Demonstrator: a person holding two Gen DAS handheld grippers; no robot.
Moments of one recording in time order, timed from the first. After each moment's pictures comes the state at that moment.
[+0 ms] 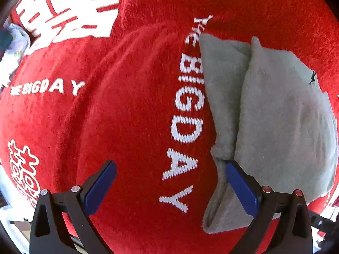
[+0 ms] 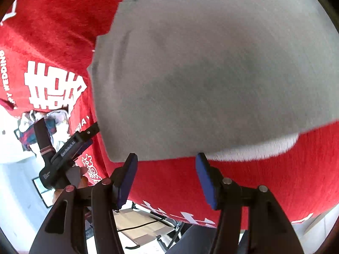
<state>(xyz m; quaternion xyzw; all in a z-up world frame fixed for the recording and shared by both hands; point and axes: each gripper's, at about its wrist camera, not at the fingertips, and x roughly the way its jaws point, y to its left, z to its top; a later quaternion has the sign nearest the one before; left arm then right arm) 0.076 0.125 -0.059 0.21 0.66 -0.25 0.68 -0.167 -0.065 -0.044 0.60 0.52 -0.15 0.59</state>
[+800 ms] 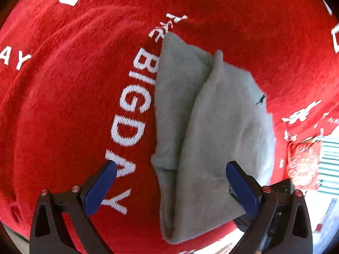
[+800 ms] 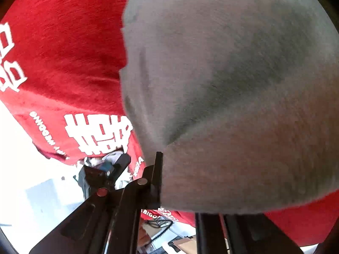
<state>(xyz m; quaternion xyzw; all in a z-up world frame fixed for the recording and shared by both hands) 0.093 0.107 -0.064 0.00 0.74 -0.35 0.58 -0.136 -0.062 -0.078 0.76 0.30 -0.12 0.56</state>
